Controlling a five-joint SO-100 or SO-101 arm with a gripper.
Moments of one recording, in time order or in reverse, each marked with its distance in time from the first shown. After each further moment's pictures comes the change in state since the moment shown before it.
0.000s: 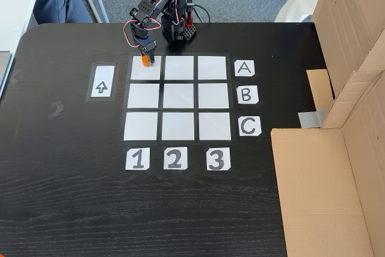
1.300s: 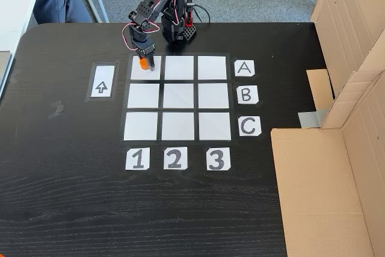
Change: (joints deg) arm -0.3 -4.2 -1.4 -4.0 0.0
